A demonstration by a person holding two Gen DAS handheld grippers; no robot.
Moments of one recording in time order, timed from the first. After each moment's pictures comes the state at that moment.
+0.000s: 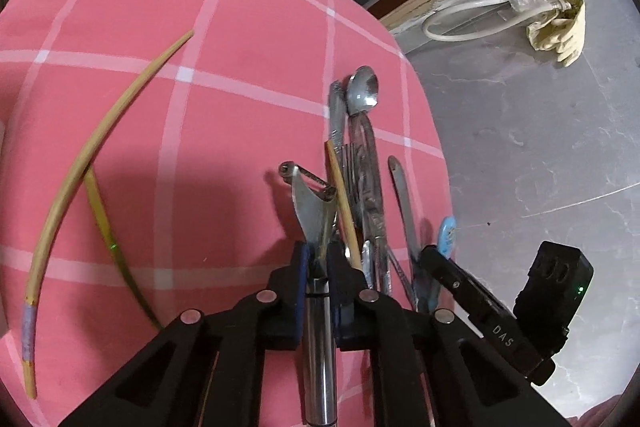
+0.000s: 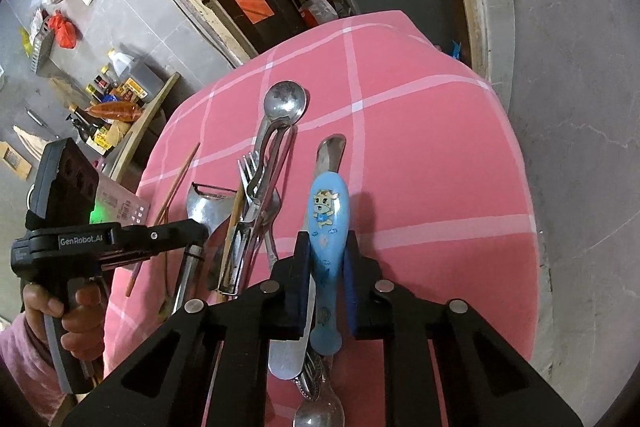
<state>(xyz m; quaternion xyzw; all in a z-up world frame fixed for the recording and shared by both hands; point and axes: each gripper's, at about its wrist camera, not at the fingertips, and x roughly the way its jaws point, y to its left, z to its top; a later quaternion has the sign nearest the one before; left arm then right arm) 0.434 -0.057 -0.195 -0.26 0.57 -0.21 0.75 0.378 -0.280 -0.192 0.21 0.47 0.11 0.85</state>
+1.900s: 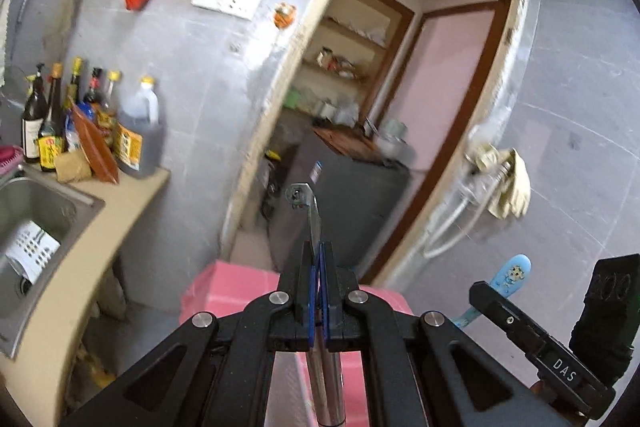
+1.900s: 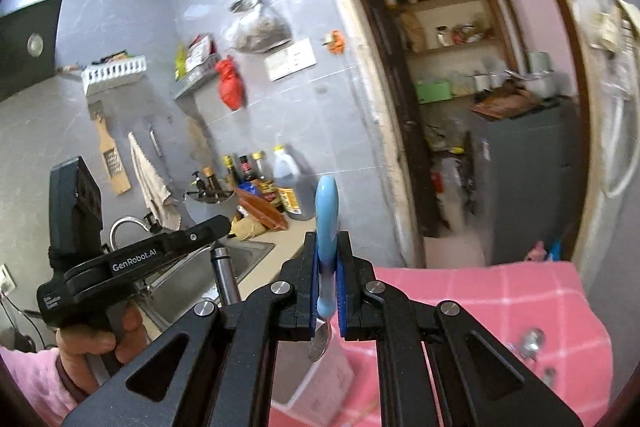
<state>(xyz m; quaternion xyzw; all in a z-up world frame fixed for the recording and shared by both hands) 0.365 0.145 0.057 -0.18 0.19 -0.09 0.96 0.397 -0.058 0.057 0.11 0.19 0.25 0.95</state>
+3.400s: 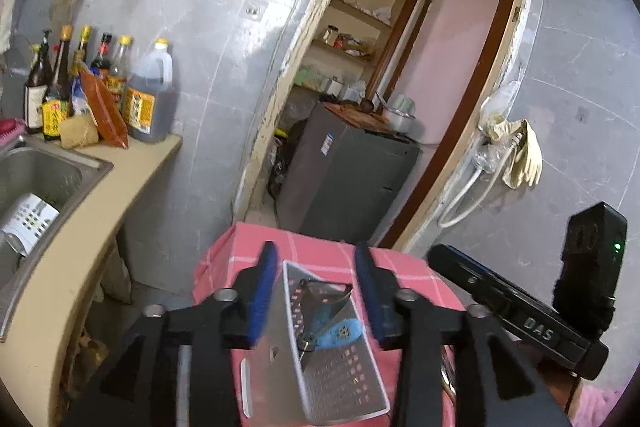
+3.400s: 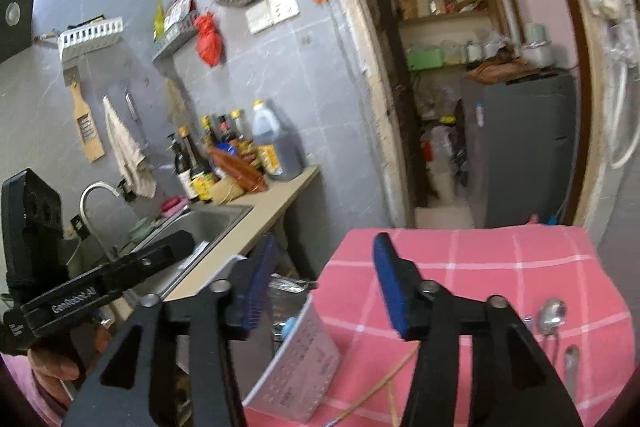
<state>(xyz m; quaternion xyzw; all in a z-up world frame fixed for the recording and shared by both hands) 0.352 0.161 -0.019 -0.17 0.23 -0.09 0.95 0.411 -0.053 -0.012 0.09 0.22 0.20 0.95</state>
